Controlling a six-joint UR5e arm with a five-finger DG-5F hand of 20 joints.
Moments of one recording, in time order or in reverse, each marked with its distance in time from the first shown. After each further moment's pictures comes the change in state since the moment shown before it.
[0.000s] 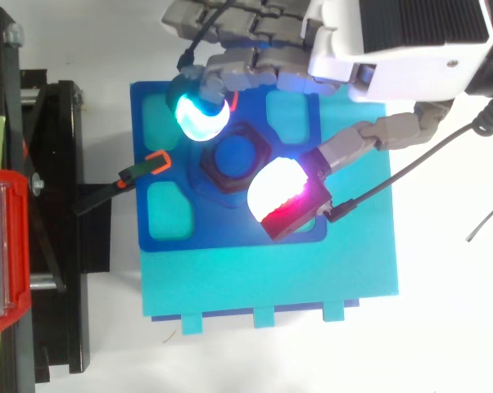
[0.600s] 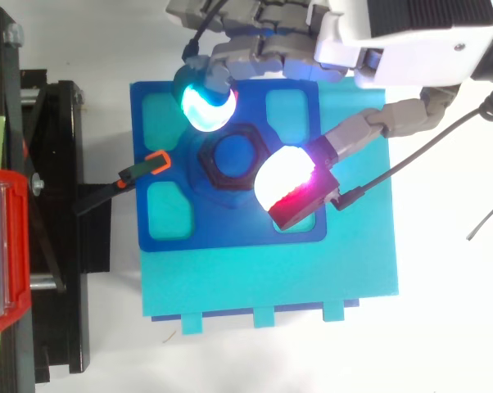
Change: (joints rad) arm -0.018 0.001 0.000 0.001 -0.031 -0.001
